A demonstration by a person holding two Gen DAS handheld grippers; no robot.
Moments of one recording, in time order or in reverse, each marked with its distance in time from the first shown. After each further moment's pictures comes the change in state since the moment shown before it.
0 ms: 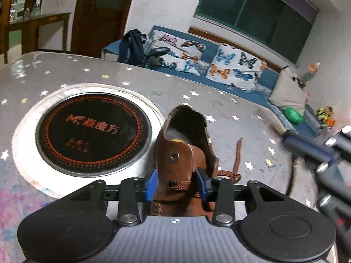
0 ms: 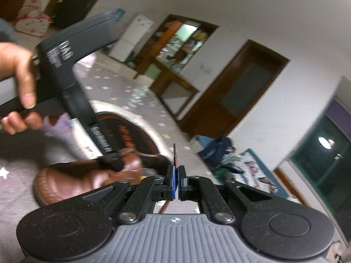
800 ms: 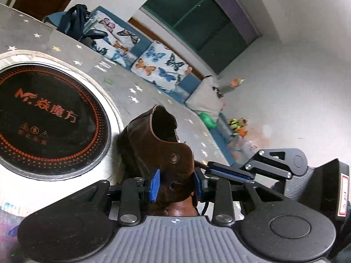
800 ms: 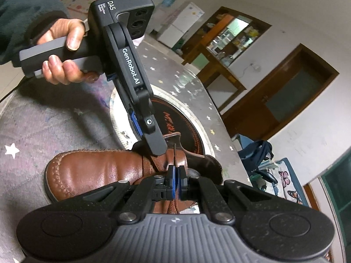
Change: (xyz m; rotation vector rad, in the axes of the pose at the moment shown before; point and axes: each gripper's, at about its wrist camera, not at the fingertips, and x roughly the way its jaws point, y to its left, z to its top) left arm 0.022 0.102 0.005 -0.124 0.043 -0.595; right arm 0.043 0.032 0.003 -0.178 0.060 0.199
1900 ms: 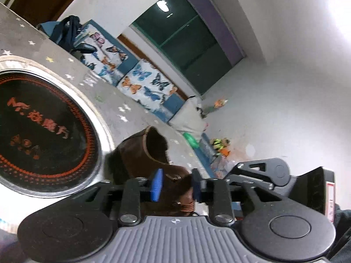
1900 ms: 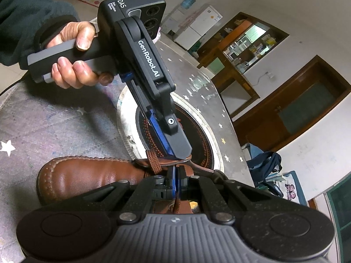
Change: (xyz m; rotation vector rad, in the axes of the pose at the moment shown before) left arm -0.007 0.008 0.003 0.001 -0.133 -0.090; right arm 0.021 0.006 0.010 -0.076 -0.011 0.050
